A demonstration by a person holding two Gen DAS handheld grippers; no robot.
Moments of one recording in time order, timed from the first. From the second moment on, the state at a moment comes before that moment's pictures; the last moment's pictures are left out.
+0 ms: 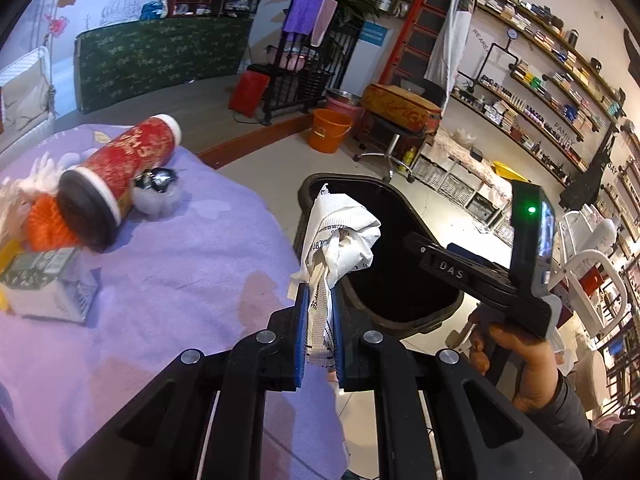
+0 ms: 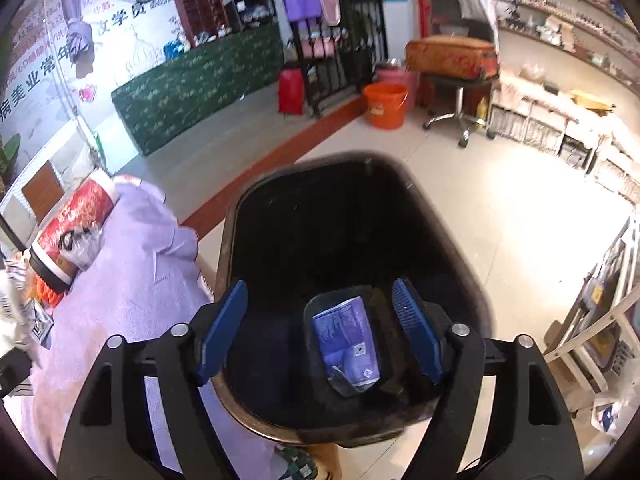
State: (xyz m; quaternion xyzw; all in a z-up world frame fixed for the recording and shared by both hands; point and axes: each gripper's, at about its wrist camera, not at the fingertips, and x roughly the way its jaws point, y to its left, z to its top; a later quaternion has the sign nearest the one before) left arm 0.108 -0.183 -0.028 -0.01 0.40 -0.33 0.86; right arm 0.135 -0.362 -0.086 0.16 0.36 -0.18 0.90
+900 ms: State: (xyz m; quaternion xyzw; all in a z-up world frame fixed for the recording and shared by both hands) left arm 0.144 -0.307 -0.055 0.11 0.44 -0.37 0.81; right arm 0.063 -0.438 -0.056 0.21 0.30 -0.30 0.88
